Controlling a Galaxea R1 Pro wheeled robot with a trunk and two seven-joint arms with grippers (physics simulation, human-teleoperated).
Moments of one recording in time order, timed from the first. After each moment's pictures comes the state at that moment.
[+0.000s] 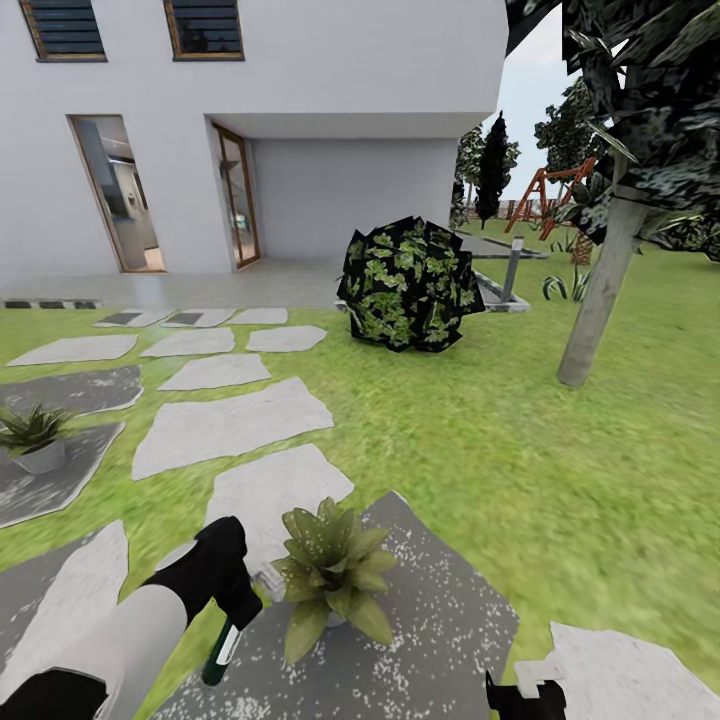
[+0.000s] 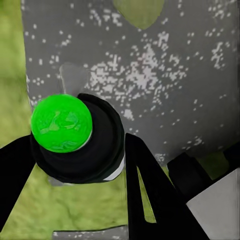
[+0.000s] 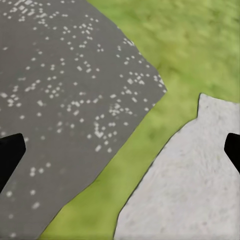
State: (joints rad) left arm -0.76 0.03 -0.21 -0.51 -0.91 0.85 -0.99; right arm -0.41 -0.04 -0.13 -0.12 0.23 -0.40 -0.16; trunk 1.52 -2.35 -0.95
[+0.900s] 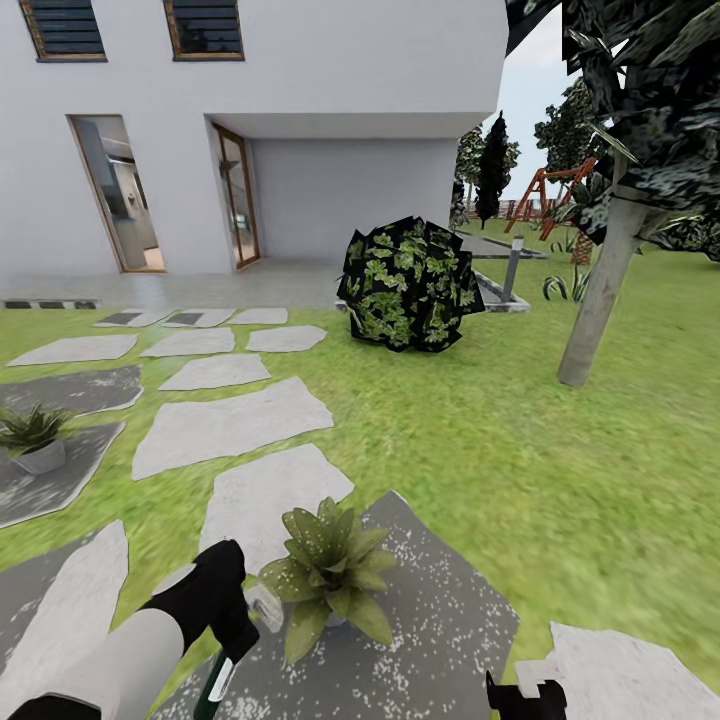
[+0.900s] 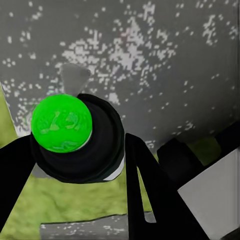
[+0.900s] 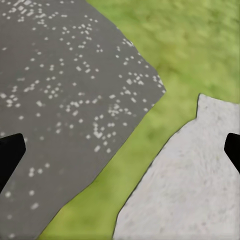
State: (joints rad) left arm -0.70 0.03 -0.21 -0.49 -0.91 0.83 -0.99; right arm -0.41 -0.04 -0.13 -0.12 0.23 -0.40 -0.16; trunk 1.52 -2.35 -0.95
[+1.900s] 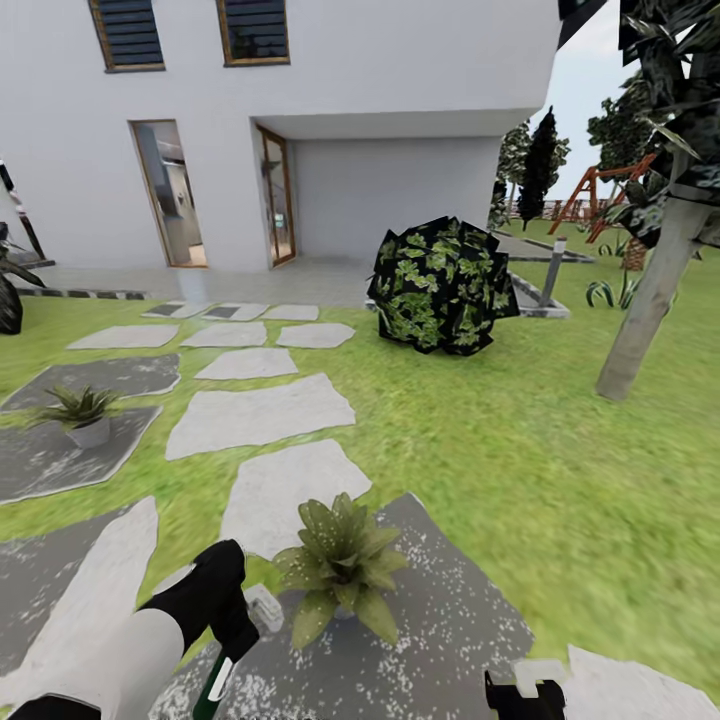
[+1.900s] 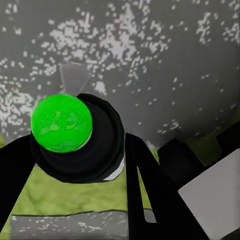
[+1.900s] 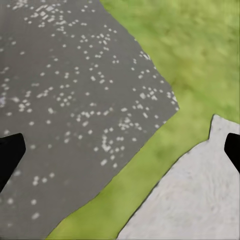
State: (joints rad) left arm -0.70 0.03 -0.21 -0.50 -0.92 0.84 -0.98; right arm -0.41 -0.03 -0.13 -0.12 0.23 -0.40 -0.16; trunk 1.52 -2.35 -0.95
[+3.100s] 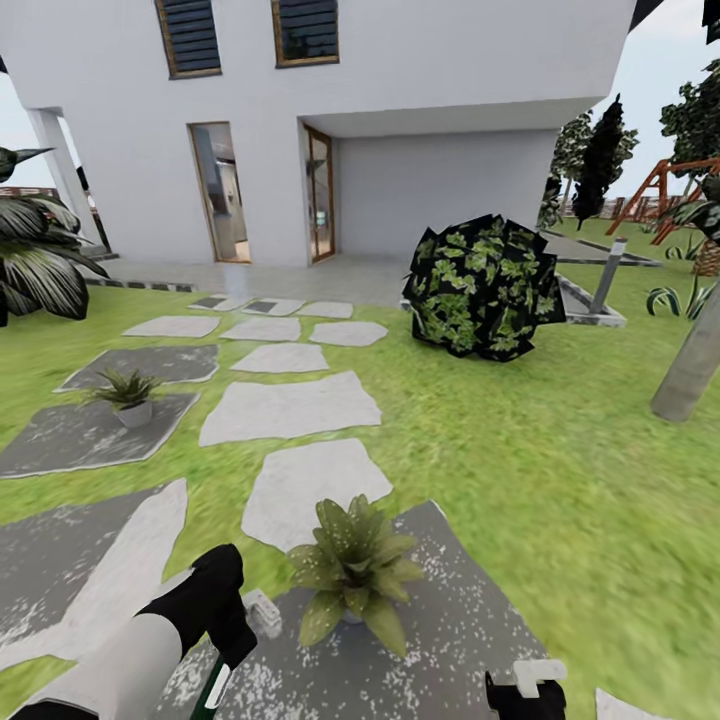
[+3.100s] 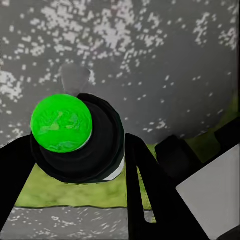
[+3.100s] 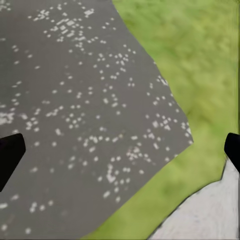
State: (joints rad) left arm -0.69 0.03 -0.21 -0.49 -0.91 0.84 -0.98; right arm -0.41 -0.04 -0.13 -0.12 0.23 -0.40 -0.16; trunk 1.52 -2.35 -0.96
